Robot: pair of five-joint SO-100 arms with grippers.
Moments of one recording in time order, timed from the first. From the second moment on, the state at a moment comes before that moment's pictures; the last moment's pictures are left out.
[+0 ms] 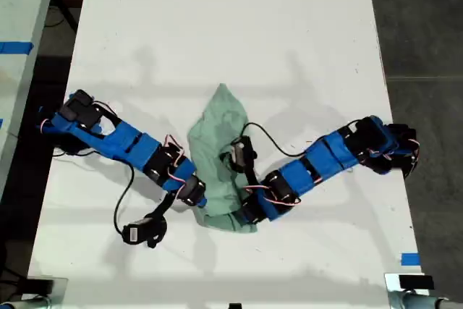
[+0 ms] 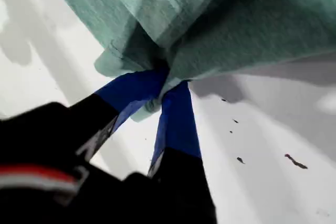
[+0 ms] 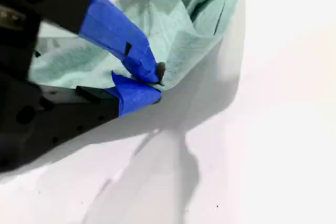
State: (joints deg) arm 0 19.7 65.7 61.4 67.6 1.9; arm 1 -26.5 56.0 46.1 75.5 -0.3
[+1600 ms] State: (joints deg) arm 0 -32.0 178.9 162.2 40.3 34.6; arm 1 11.8 181.8 148.4 82.4 -24.8
